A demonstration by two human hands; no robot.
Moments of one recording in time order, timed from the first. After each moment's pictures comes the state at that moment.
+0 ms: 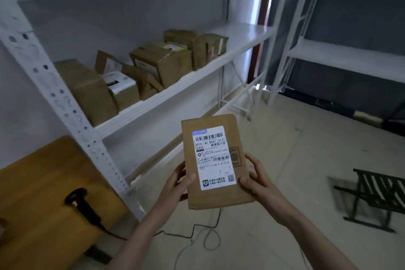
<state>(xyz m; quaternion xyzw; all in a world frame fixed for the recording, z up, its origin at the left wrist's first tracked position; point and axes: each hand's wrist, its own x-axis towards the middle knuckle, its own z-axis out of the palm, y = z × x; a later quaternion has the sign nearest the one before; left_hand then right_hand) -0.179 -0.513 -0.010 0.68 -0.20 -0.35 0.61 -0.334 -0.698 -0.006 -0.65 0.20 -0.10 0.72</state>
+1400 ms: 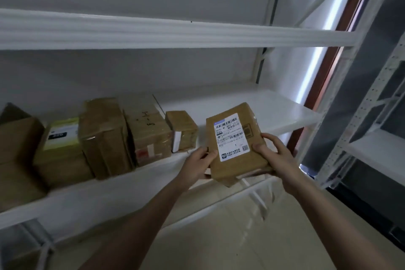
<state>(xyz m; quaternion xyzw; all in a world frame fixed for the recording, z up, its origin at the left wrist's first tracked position) 0.134 -1.131 0.062 0.72 -0.13 -0.19 0.66 0.043 -1.317 0.117 -0.76 0.19 -0.12 0.62</state>
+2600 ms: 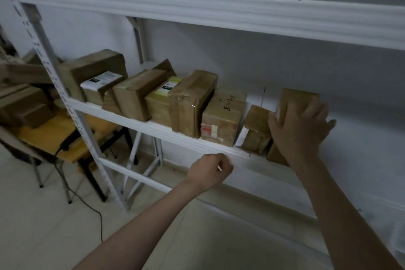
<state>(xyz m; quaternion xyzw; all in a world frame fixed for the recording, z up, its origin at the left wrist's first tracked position) 0.109 -1.095 0.024 0.93 0.09 0.07 0.35 0.204 -1.261 0.139 -0.95 -0.12 -0.25 0.15</state>
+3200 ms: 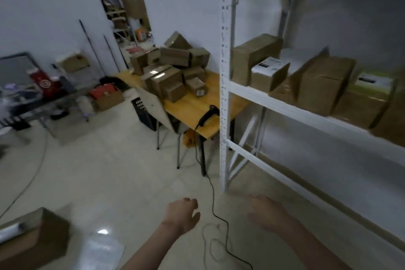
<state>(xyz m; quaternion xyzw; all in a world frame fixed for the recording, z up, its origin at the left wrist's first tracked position) -0.293 -0.779 -0.099 0.91 0.36 -0.15 0.13 -0.095 -0.924 -0.066 -0.82 -0.50 0.26 -0.03</state>
